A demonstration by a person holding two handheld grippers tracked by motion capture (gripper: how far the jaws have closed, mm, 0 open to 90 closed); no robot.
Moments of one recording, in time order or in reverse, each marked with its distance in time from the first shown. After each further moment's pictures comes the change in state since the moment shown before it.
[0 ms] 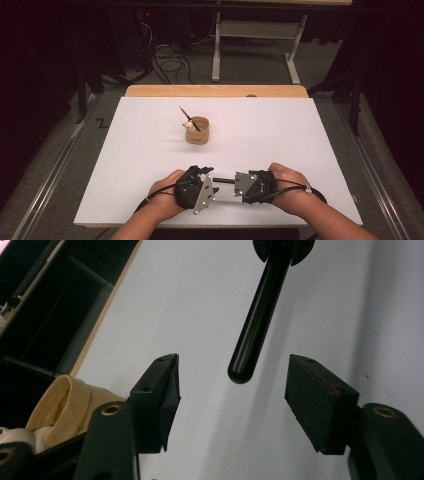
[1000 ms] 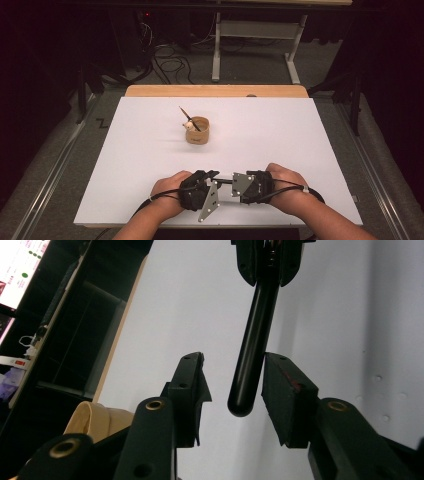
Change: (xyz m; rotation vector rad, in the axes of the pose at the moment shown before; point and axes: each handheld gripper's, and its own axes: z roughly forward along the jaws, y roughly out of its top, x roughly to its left) left arm -0.005 0.008 0.001 0.022 0.045 0.158; right arm 0.001 0.004 0.003 -0.007 0.002 -0.007
